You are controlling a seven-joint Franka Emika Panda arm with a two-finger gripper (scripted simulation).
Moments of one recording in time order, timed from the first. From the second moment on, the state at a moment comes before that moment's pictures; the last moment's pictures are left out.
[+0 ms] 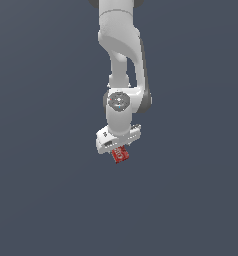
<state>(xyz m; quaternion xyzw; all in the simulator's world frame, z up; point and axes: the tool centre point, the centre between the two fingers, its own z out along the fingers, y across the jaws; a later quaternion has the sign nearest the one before) -0.007 0.000 0.066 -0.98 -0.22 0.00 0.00</state>
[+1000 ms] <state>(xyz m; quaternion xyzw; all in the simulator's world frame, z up) -0.007 0.001 0.016 -0.98 -0.22 0.00 0.00</state>
